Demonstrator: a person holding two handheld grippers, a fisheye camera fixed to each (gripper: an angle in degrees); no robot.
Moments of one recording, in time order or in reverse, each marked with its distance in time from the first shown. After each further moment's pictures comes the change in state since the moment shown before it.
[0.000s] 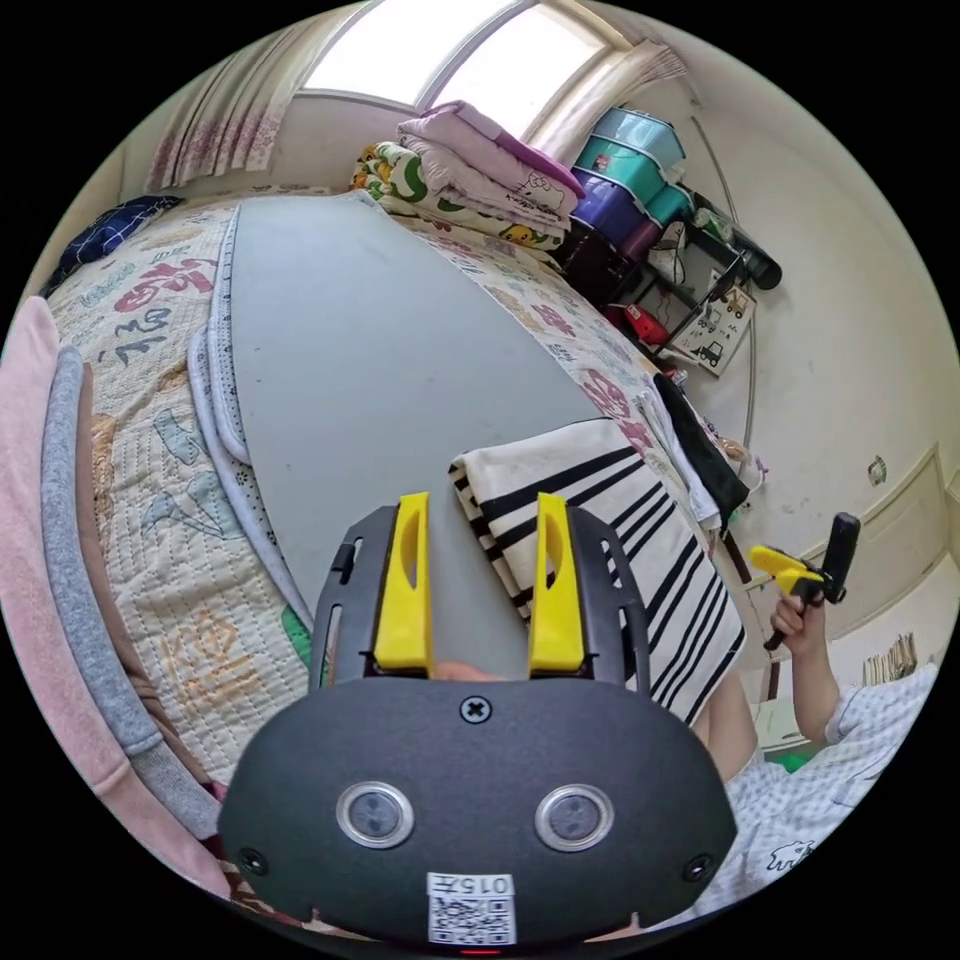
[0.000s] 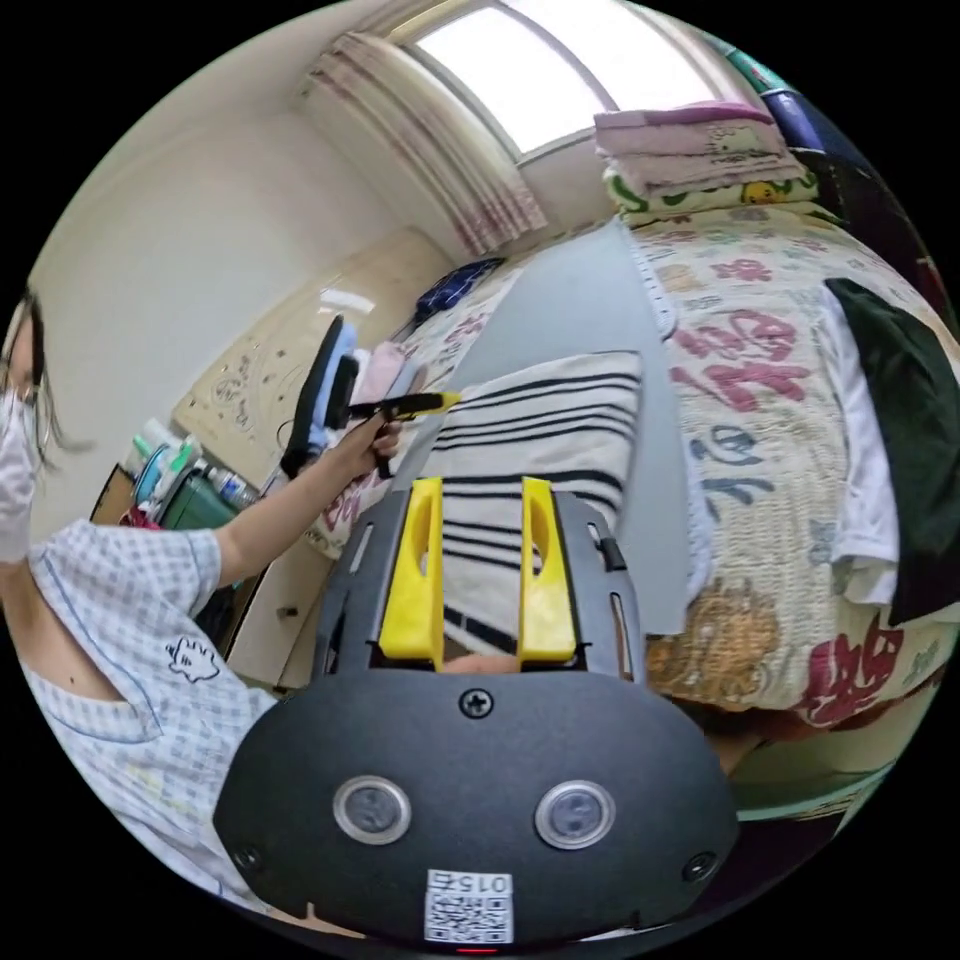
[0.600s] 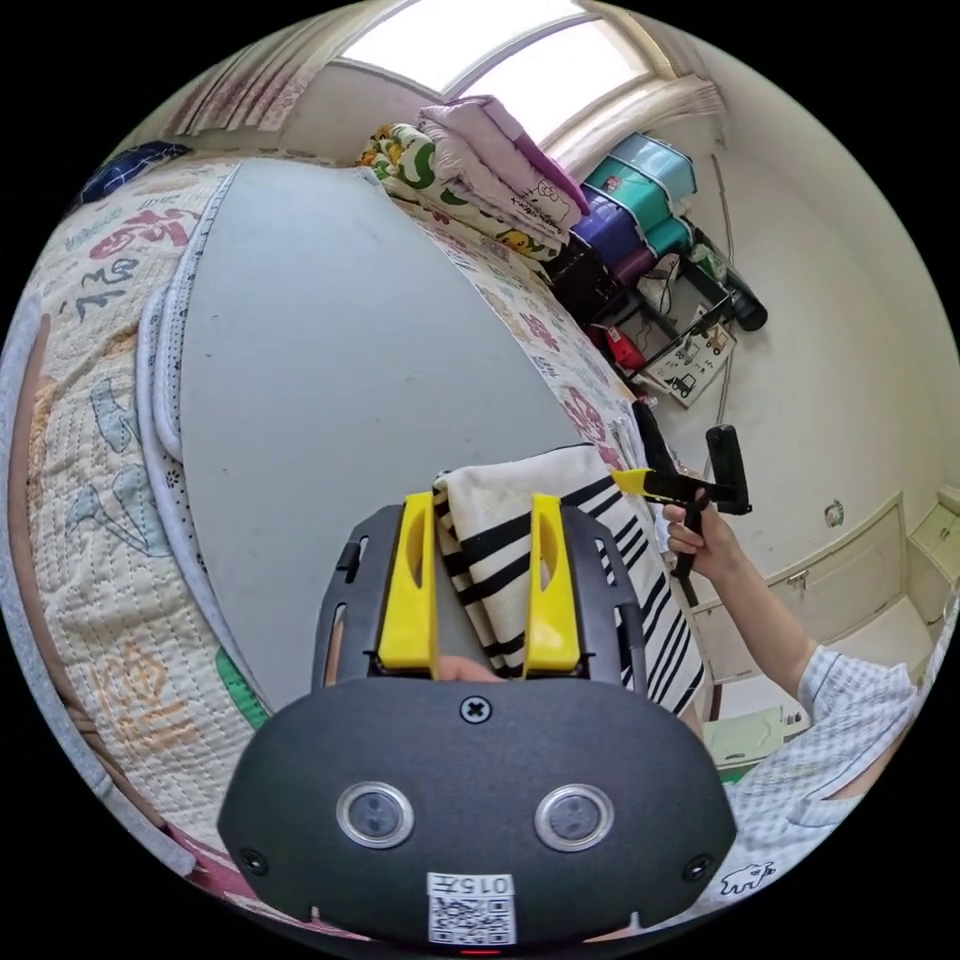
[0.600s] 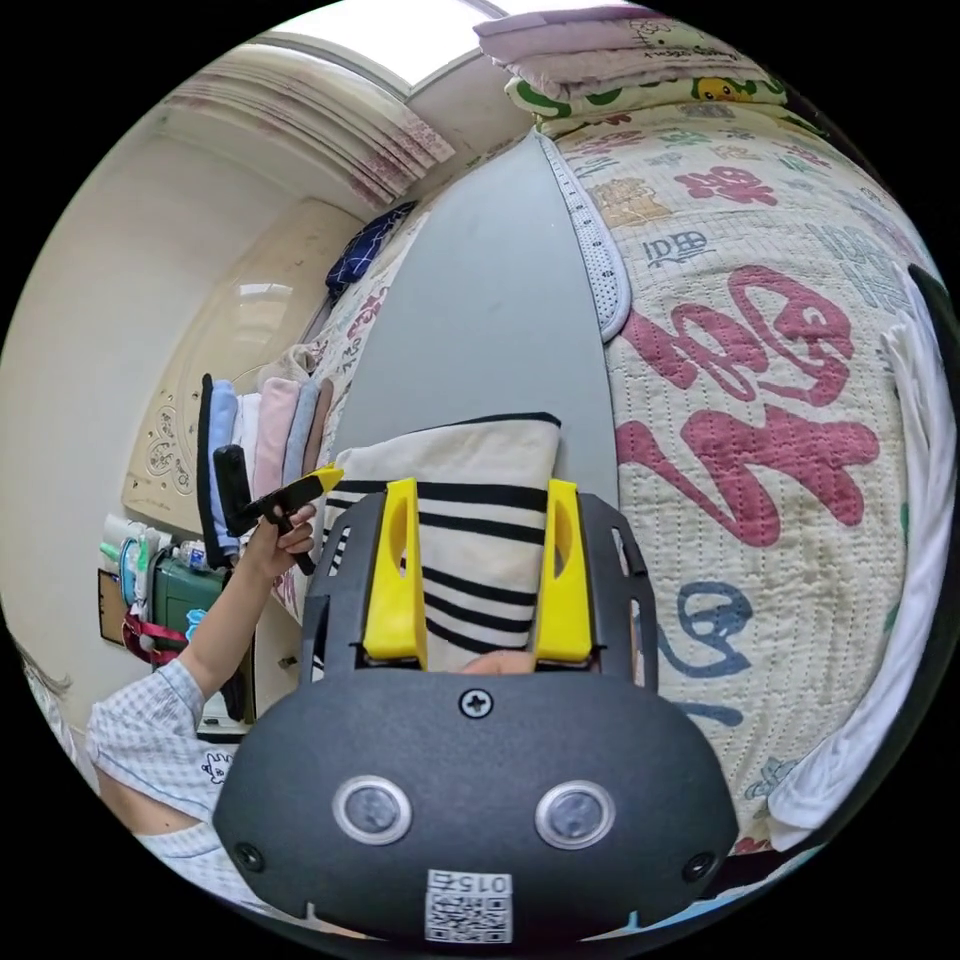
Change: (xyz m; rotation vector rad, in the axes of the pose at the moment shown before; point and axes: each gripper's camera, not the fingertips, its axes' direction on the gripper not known) left arm -0.019 -0.024 0.010 0.023 0.156 -0.112; right arm 0.057 -0.287 0.126 -0.268 0.018 0.182
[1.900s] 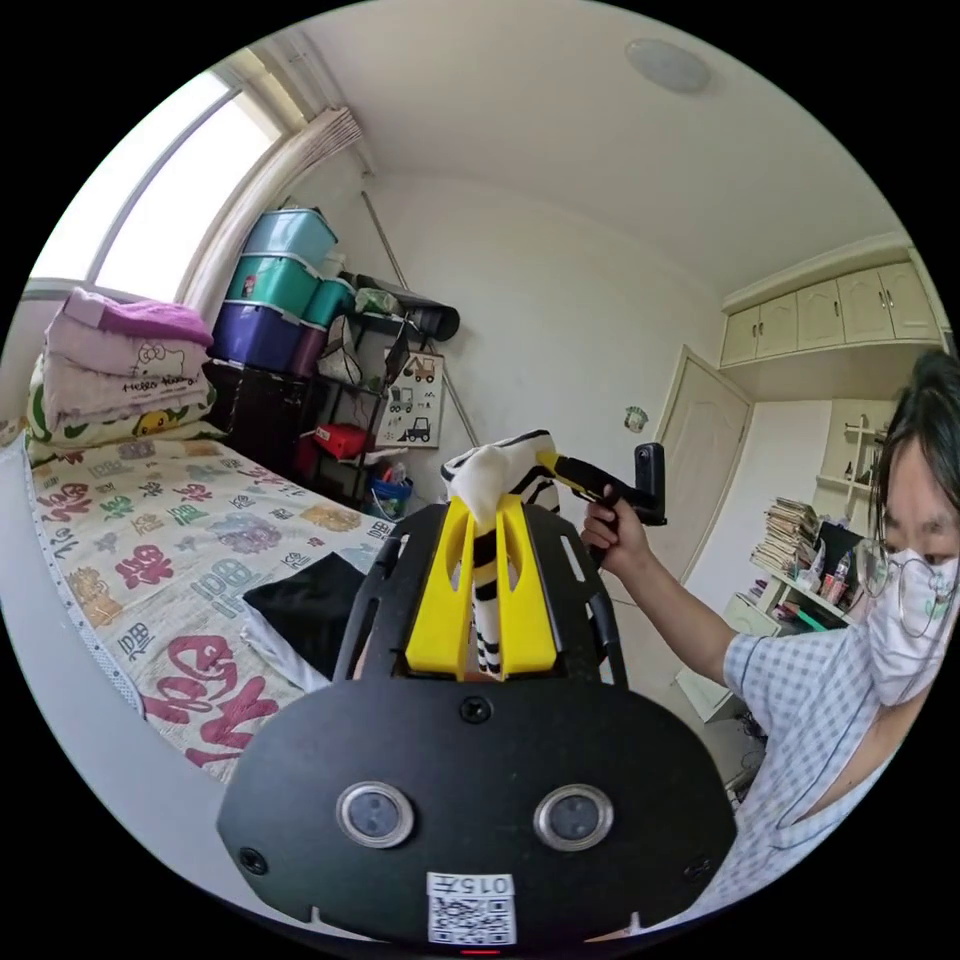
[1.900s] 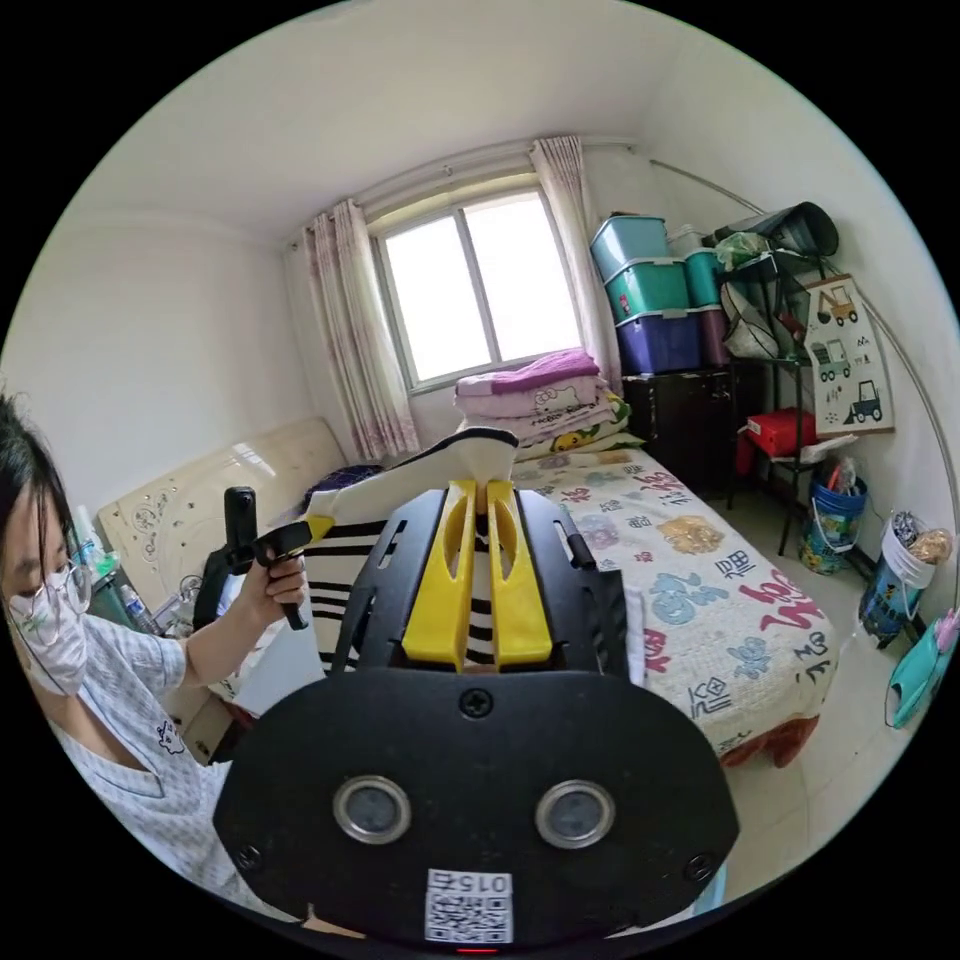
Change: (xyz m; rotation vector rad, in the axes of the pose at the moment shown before) left arm 0.530 -0.055 0.072 0.230 0.471 0.656; right arm -0.030 0.124 -0.571 0.816 0.342 -0.220
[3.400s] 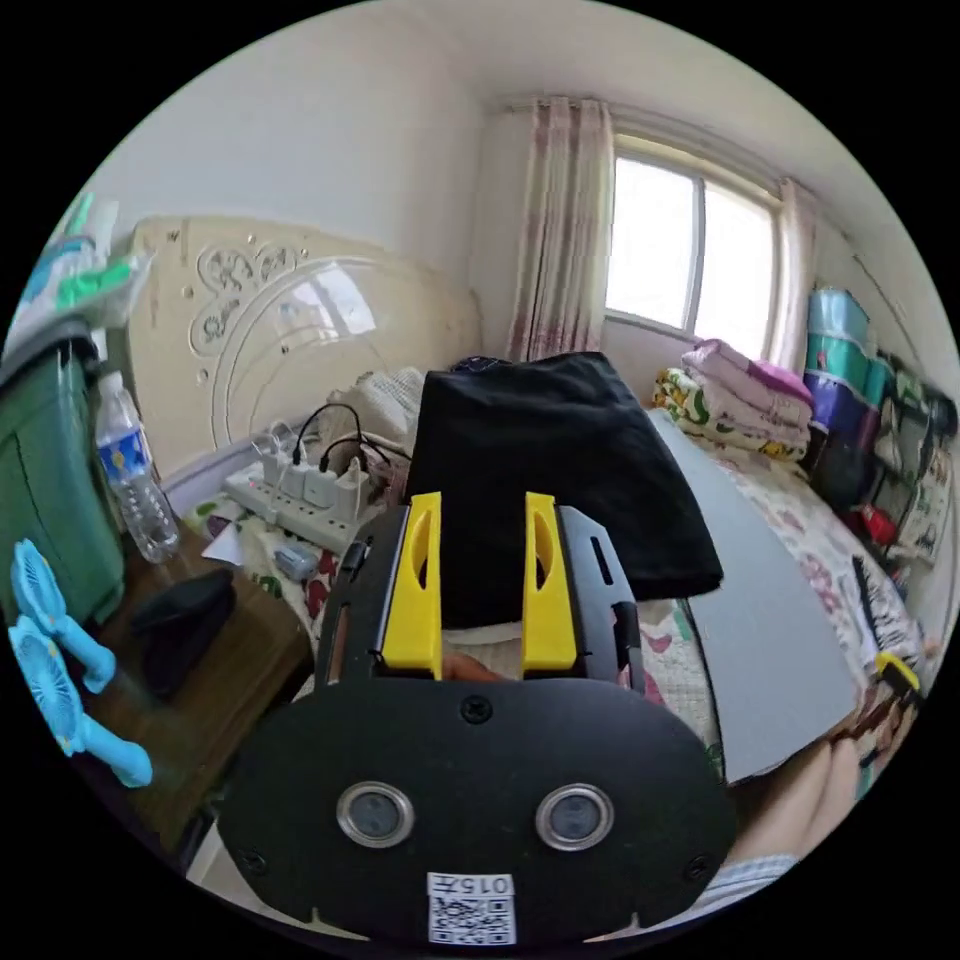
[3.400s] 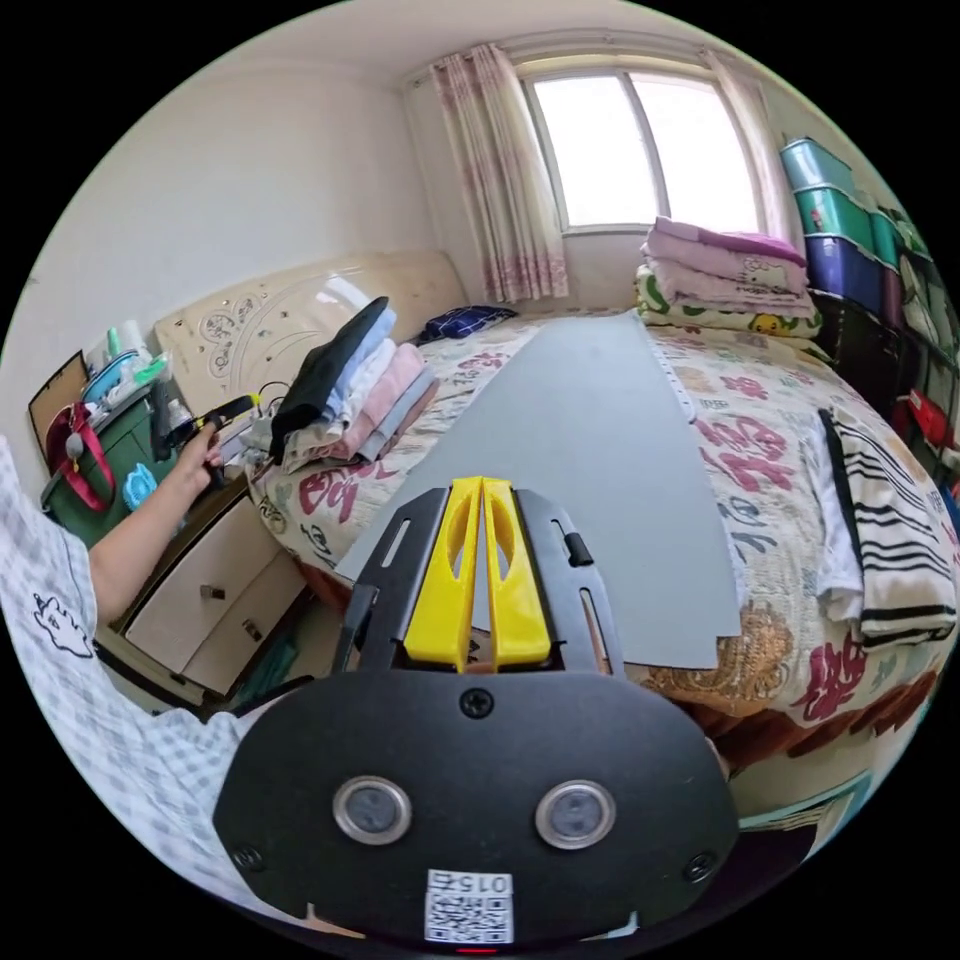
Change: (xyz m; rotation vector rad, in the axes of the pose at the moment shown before) left arm 0.184 0.382 -0.679 0.254 -1.520 -0.563; right arm -0.284 0.638 0.163 -0.319 -0.285 -0.244
